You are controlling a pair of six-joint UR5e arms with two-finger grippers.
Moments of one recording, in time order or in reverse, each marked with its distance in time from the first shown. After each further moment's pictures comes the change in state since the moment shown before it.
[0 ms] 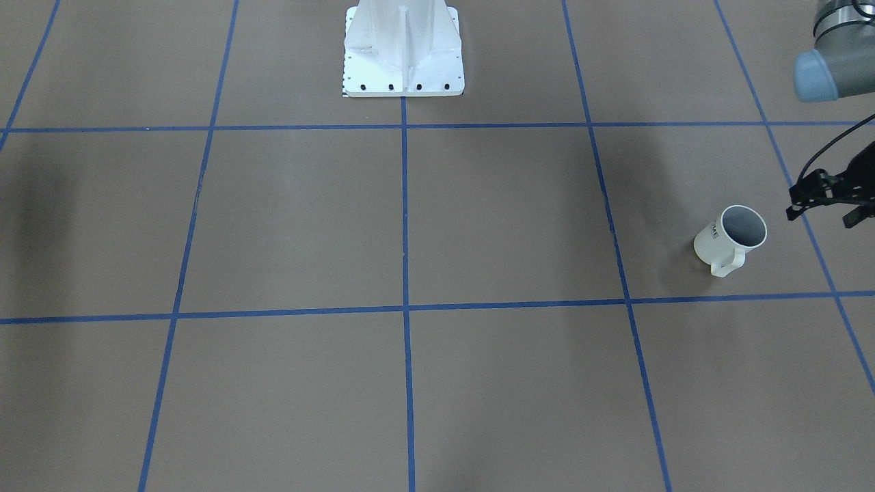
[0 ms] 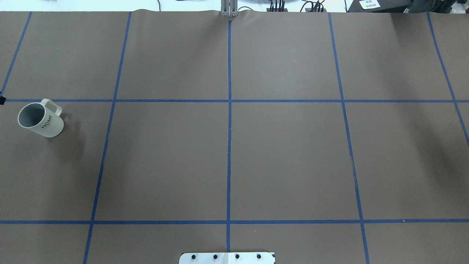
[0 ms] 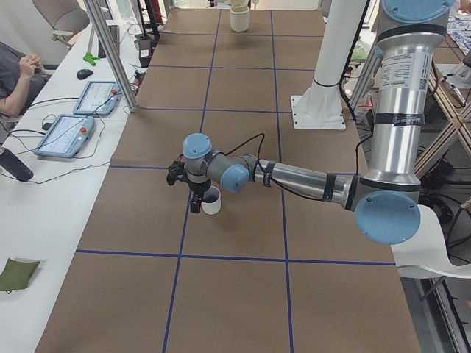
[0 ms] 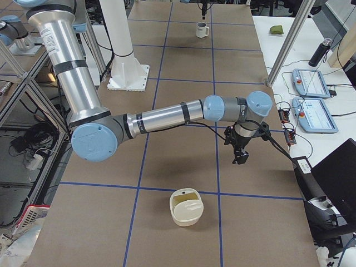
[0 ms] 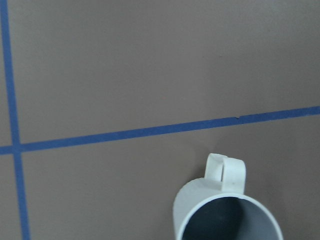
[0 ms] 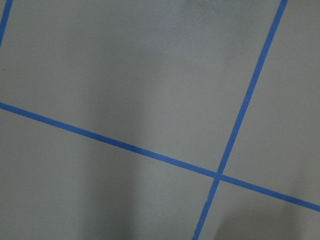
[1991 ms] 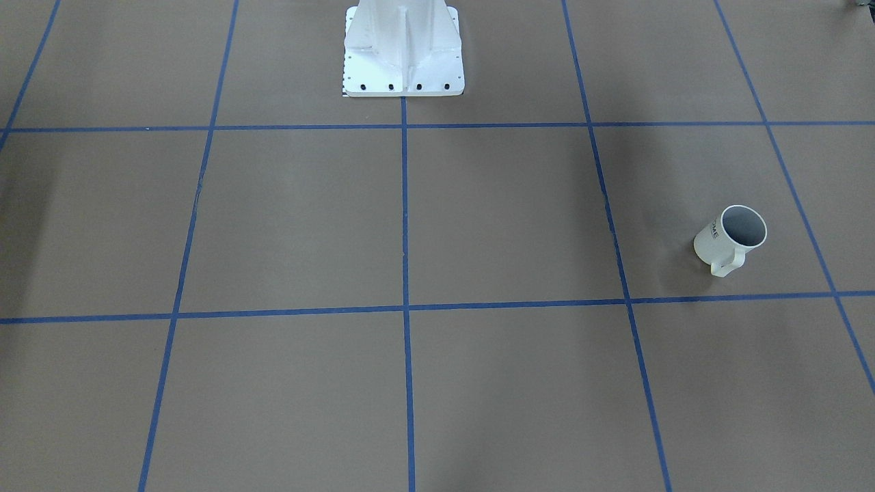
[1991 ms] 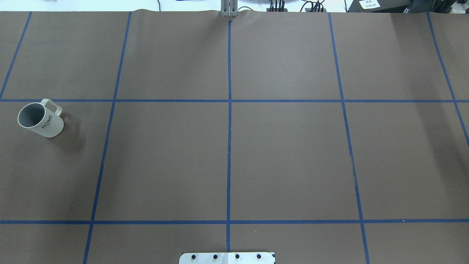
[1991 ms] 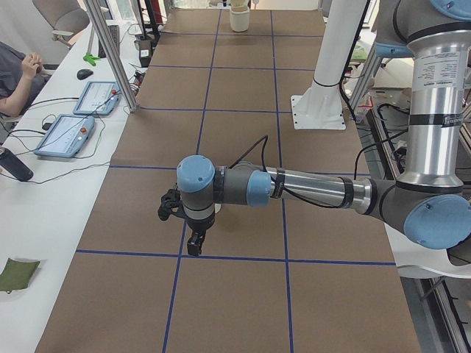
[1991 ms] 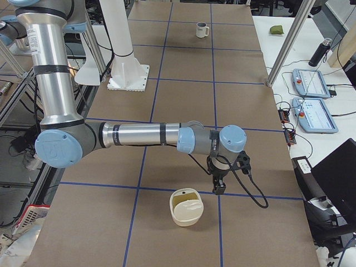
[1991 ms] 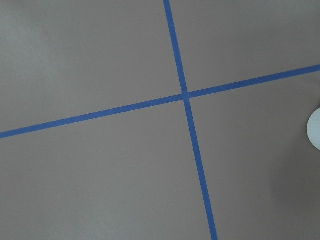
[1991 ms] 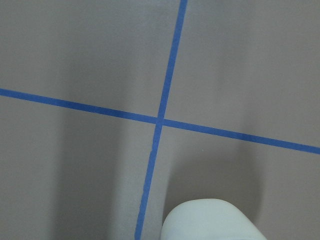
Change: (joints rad) left arm -0.292 0.057 -0.058 0.280 -0.055 0.389; right arm 0.090 -0.198 0.010 0.156 -0.014 0.053
